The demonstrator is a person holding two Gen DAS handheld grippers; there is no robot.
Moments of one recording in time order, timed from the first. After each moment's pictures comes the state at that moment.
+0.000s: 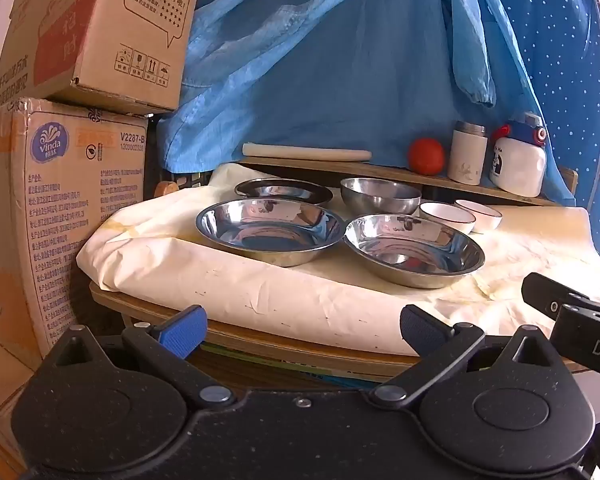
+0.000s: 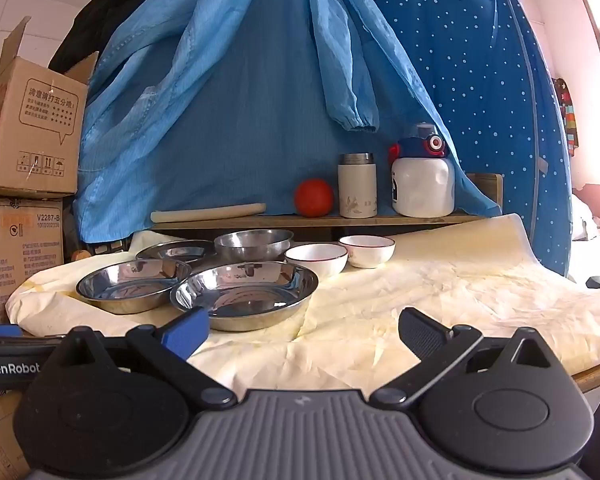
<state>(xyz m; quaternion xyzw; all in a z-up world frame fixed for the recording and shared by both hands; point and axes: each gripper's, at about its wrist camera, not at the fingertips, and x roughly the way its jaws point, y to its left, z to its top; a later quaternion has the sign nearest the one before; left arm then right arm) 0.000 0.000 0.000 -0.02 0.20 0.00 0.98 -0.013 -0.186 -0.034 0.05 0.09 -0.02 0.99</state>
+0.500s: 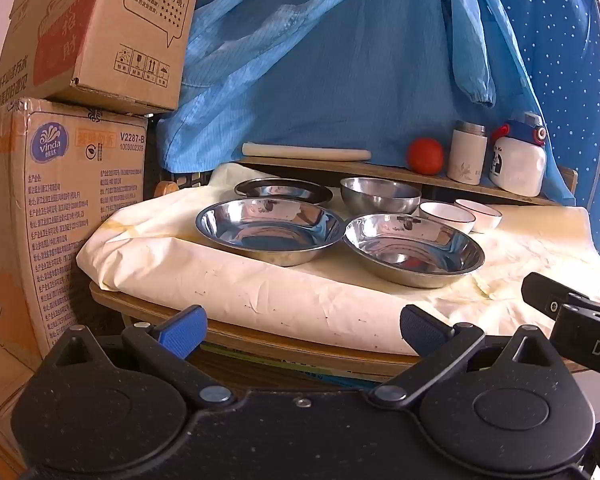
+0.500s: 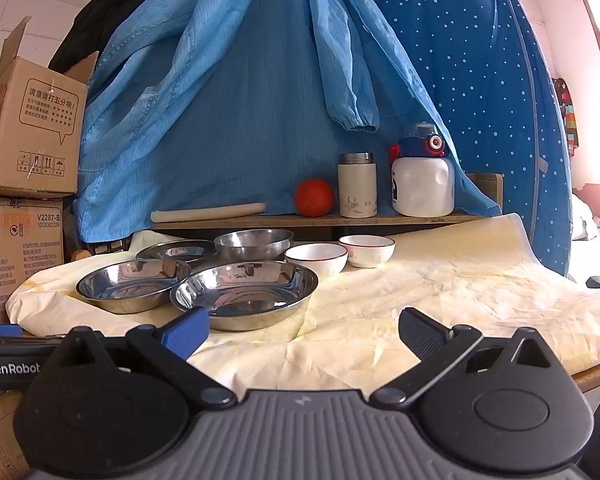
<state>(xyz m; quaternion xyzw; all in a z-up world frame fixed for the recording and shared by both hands) 0.000 0.000 0.000 -0.02 0.21 0.00 0.98 -0.013 -0.186 -0.034 0.05 0.09 -0.02 0.99</state>
